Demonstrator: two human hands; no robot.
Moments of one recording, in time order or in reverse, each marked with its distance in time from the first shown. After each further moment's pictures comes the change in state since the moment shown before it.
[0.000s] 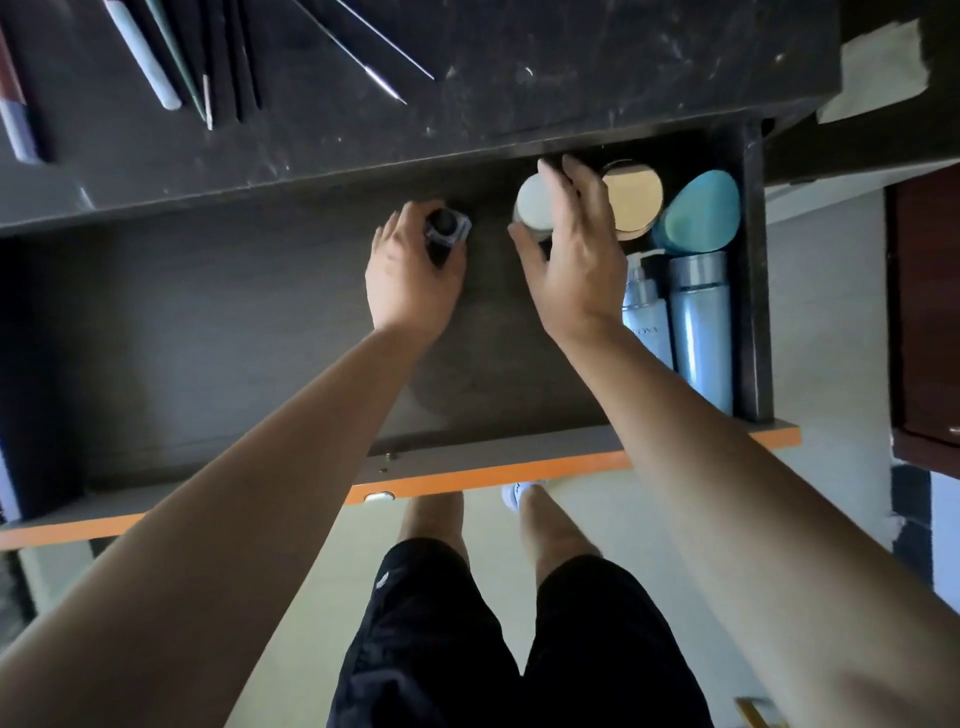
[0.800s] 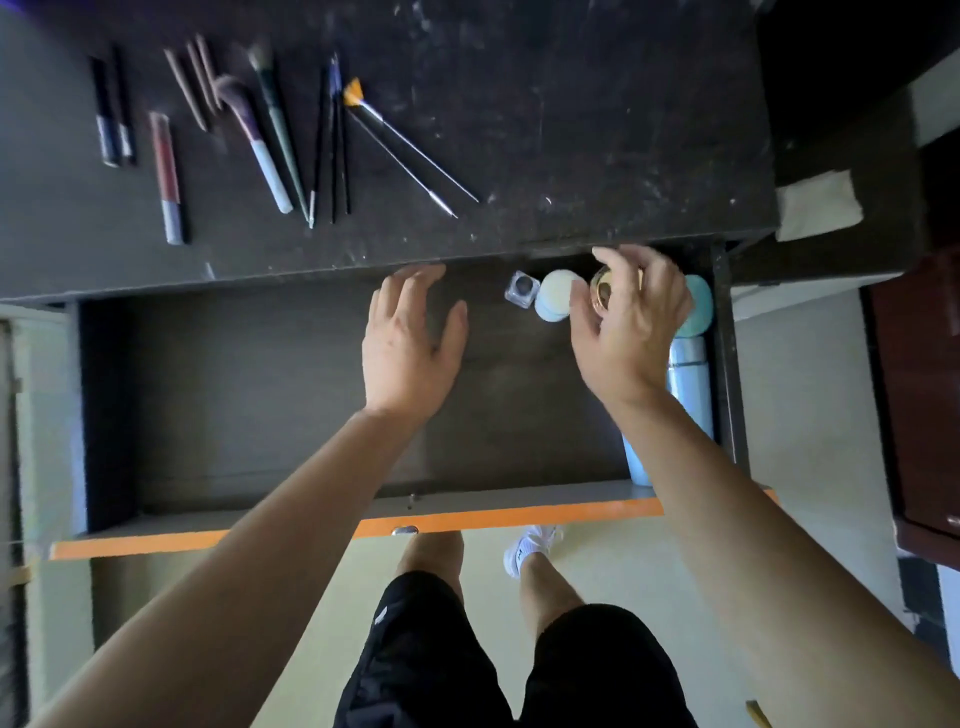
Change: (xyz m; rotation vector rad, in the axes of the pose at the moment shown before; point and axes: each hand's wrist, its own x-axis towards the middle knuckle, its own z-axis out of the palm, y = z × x) left_hand -0.032 0.023 -0.069 -0.020 0.209 0.186; right_hand 0.013 -0.007 -0.055 -0.134 0.153 -0.036
